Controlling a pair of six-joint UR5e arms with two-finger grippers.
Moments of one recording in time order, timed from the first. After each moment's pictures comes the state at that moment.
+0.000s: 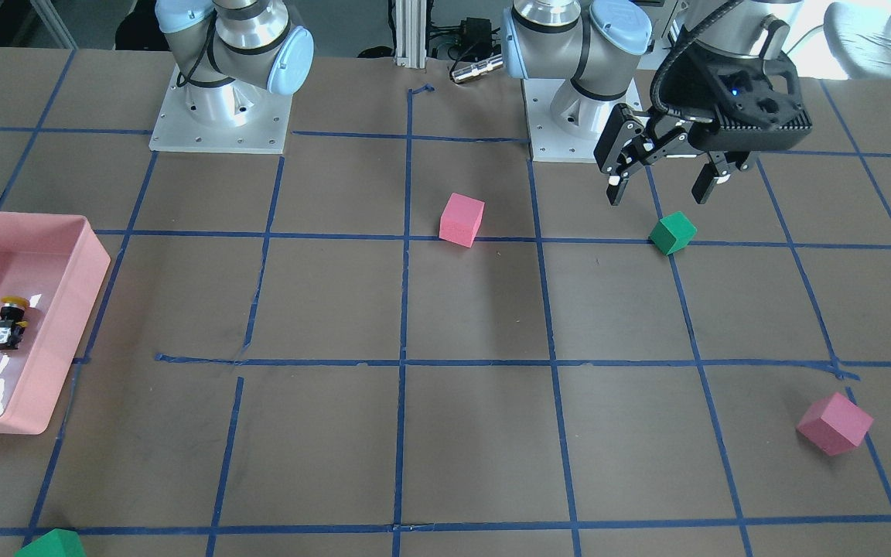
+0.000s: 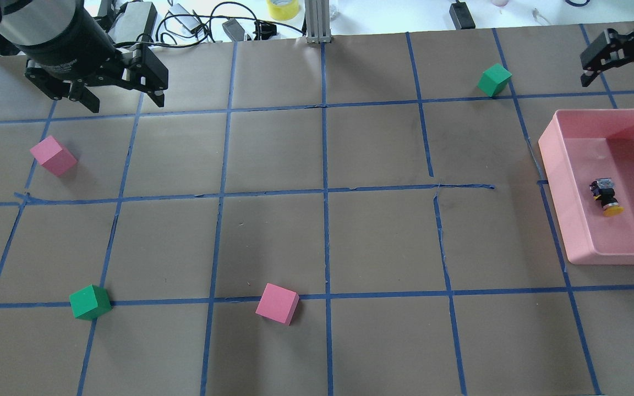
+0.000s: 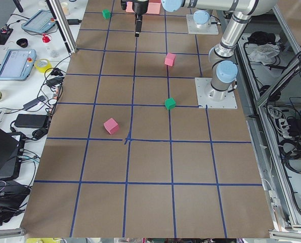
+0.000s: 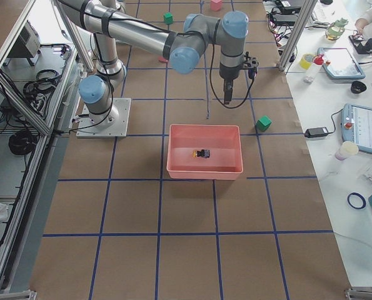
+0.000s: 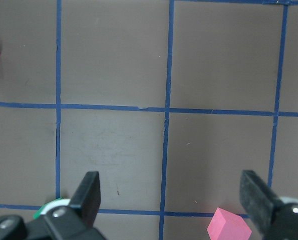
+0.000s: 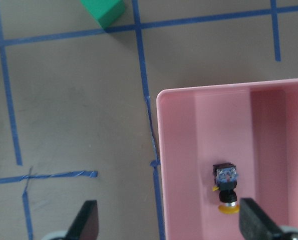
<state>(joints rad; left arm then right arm) -1.54 -1.53 -1.55 -1.48 1.58 -0.02 1.12 -1.38 1.54 -1.81 -1.55 -0.34</state>
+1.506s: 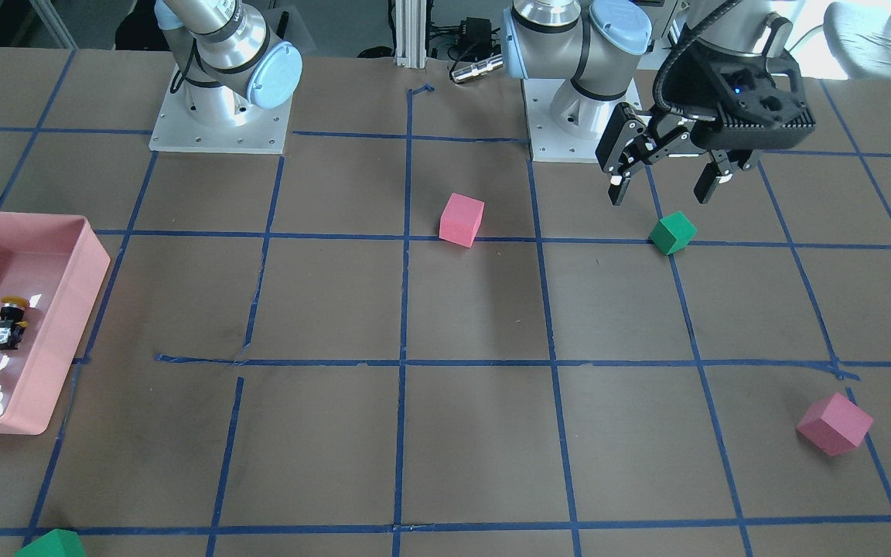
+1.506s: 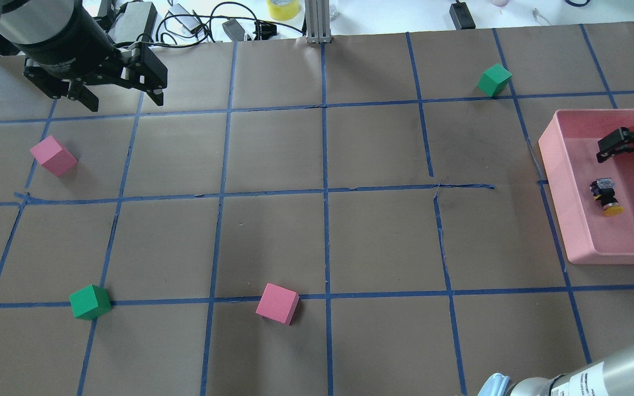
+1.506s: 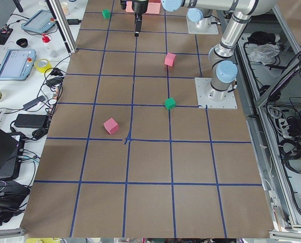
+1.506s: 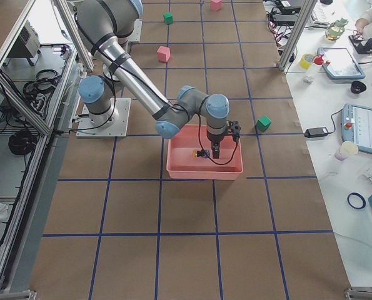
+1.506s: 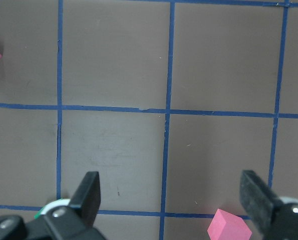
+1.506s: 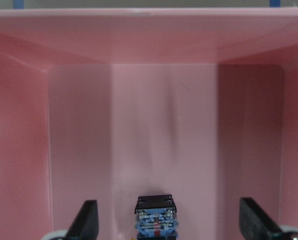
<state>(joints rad) -1.54 -1.53 -1.54 -1.47 1.58 -0.02 0.92 -1.21 1.81 -2.24 -1.51 -0.62</state>
